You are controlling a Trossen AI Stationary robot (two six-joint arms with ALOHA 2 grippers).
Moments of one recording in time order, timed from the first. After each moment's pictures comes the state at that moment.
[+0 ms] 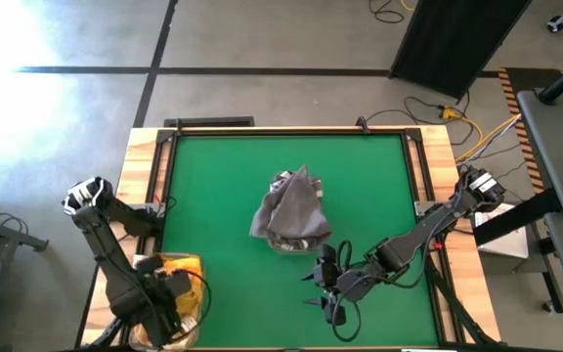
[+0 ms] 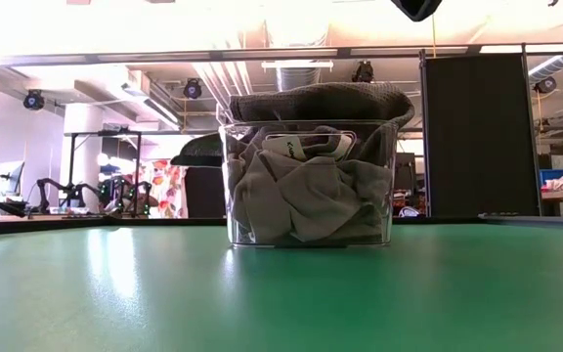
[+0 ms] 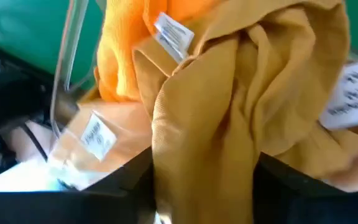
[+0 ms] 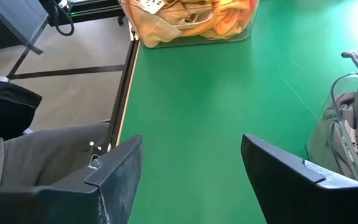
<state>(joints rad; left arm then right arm) -1.00 1.62 1.43 -1.51 0.05 -1.43 0.58 1.65 1.20 -0.17 0.29 0.46</state>
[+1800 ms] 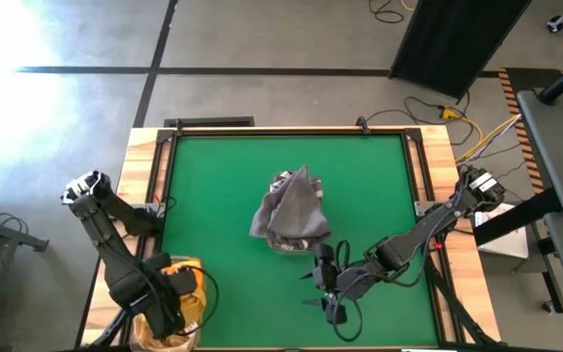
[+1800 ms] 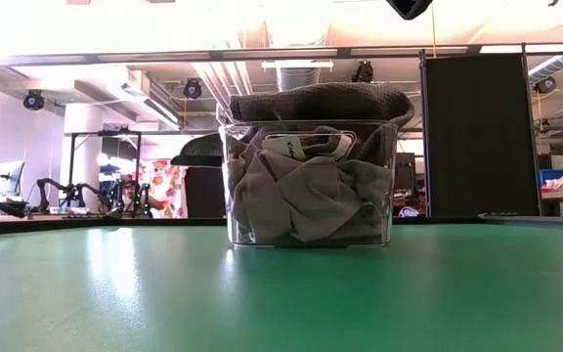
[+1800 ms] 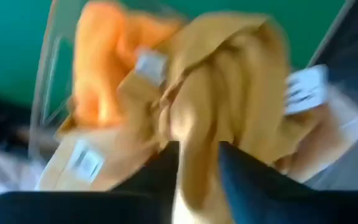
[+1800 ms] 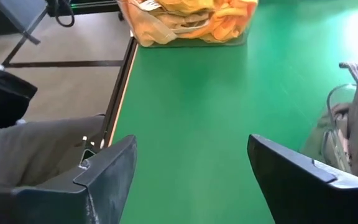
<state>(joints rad) -0.95 1.56 1.43 -1.42 0.06 -1.33 0.57 1.65 1.20 -0.17 0.28 0.38</state>
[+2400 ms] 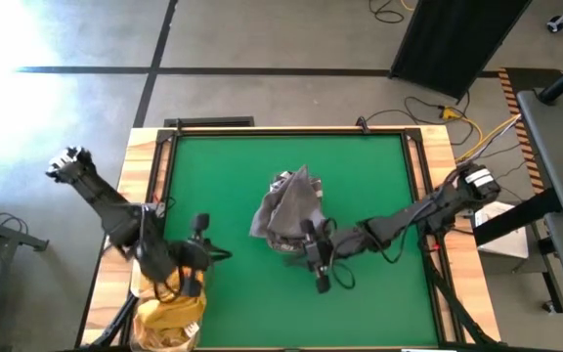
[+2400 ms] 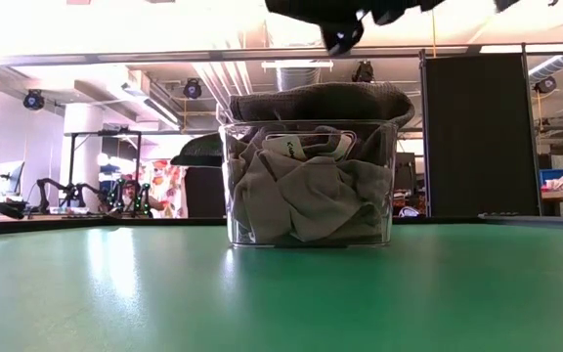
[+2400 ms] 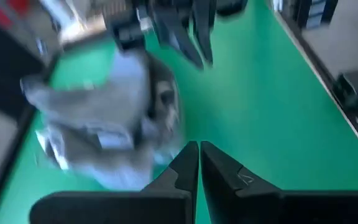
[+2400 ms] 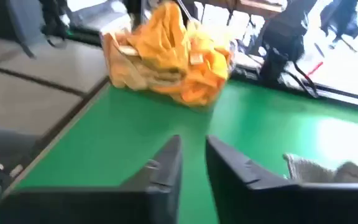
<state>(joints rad) -0.80 1.22 1.13 -0.73 -0.71 -0.32 0.37 1.67 0.94 0.44 0.13 -0.09</state>
